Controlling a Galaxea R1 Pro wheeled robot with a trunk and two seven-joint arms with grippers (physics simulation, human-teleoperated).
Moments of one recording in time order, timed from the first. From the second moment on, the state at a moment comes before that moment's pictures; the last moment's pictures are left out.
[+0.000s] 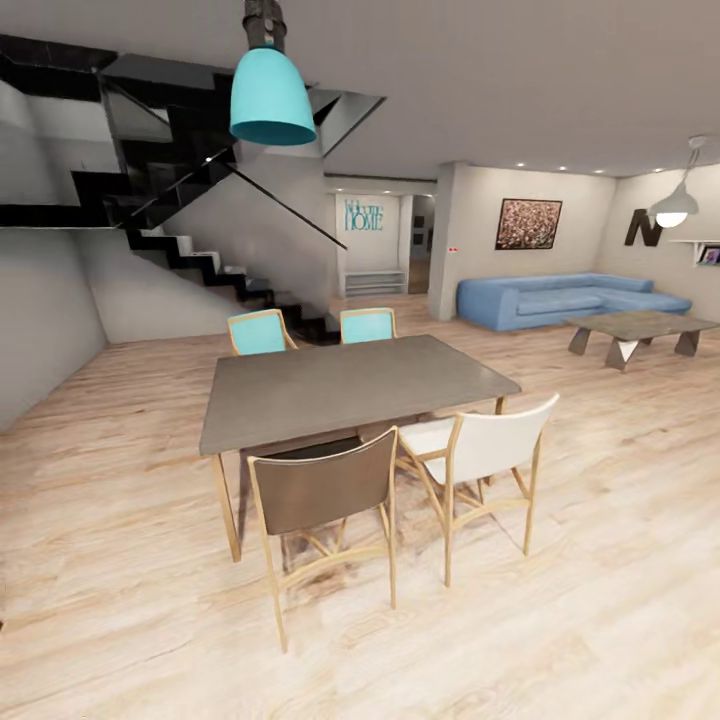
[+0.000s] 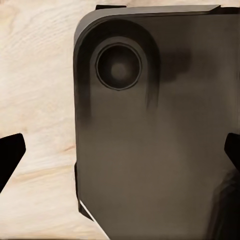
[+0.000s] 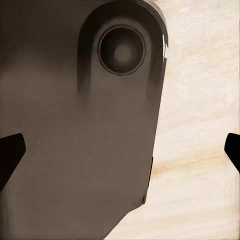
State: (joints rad) left arm 0.00 0.01 0.00 -0.03 0.03 -0.02 0.00; right arm 0.00 0.00 0.08 0.01 0.00 -0.04 -0.03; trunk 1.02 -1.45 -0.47
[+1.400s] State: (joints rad) left arm 0.00 0.01 0.00 -0.03 0.03 -0.02 0.00; right arm 0.00 -0.01 0.08 0.01 0.00 -0.07 -0.03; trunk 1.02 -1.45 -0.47
